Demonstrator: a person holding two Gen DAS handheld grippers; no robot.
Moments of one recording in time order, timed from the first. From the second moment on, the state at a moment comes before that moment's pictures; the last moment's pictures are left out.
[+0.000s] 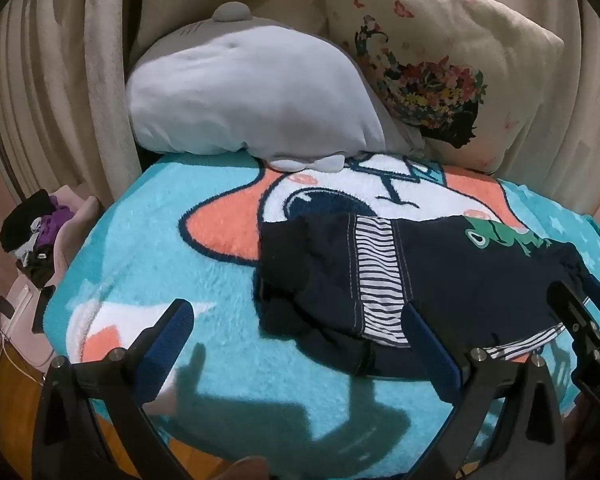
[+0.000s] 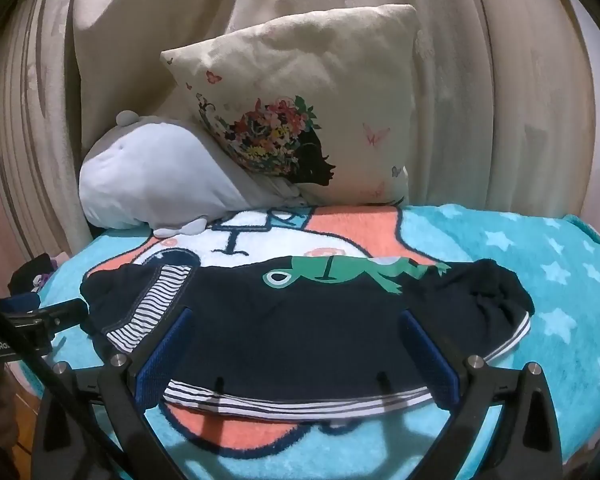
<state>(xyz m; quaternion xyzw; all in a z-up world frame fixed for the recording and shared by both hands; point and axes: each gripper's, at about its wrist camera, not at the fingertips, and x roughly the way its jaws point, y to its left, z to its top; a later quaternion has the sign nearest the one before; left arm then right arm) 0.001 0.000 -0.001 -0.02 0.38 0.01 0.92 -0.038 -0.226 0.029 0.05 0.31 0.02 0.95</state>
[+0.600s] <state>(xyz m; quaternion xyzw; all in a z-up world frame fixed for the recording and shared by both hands) 0.005 0.010 -0.003 -0.01 0.37 0.02 0.93 -0.041 -0.249 0.036 0.04 0.30 0.01 0.95</state>
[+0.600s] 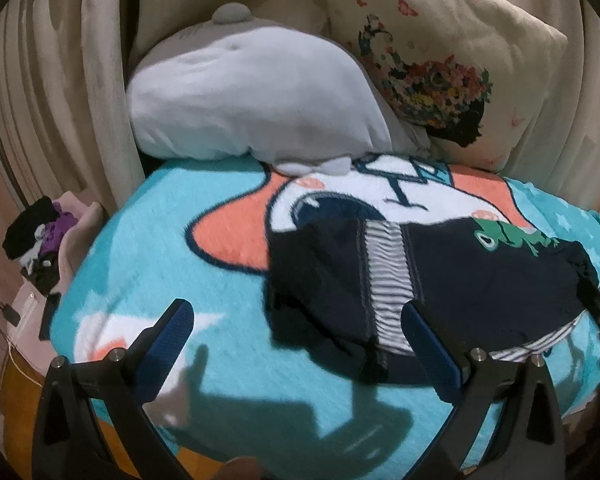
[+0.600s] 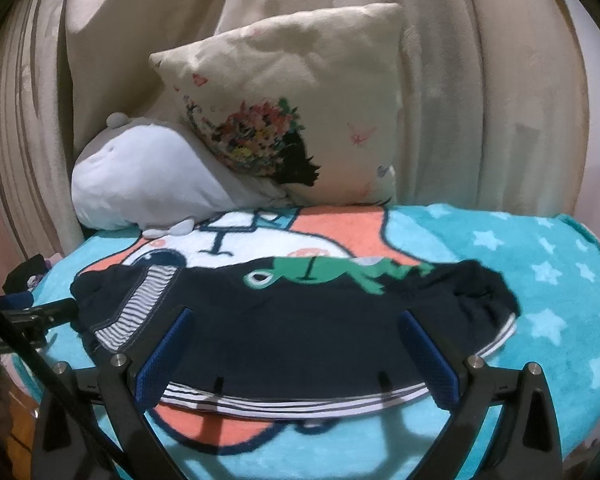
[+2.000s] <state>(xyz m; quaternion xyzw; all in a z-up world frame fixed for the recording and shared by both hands) 0.129 -0.157 0.063 0.02 0.44 -0.29 0.85 -0.040 -0.433 -0.006 0.24 0.36 -0.06 0.90</state>
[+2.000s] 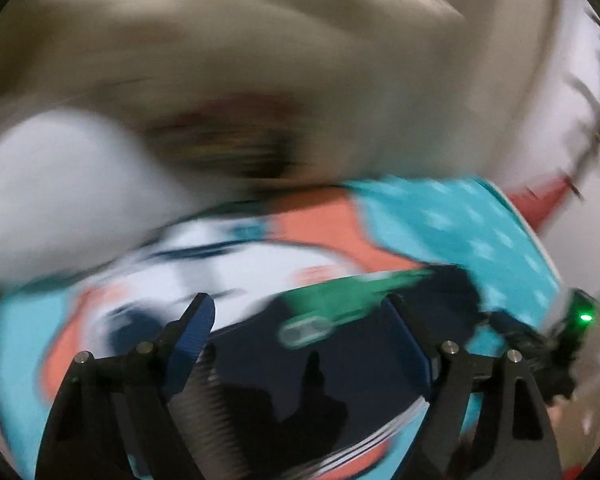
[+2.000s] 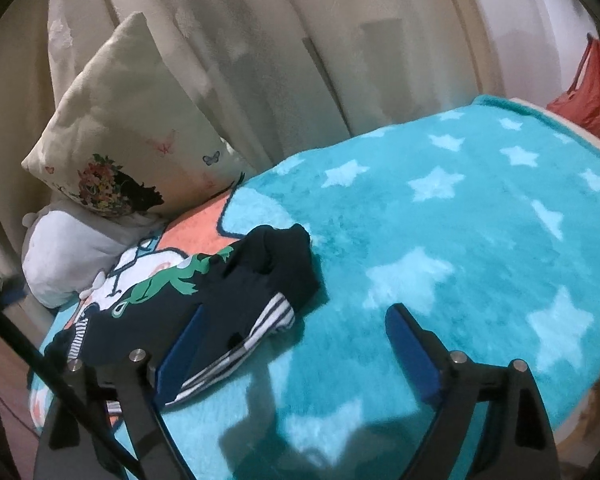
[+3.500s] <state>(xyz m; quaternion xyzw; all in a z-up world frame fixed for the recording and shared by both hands) 0.106 -0.065 0.009 -0.09 0.45 -0.24 0.85 0.025 -0.248 0.000 0.12 0.39 0.24 0.88</state>
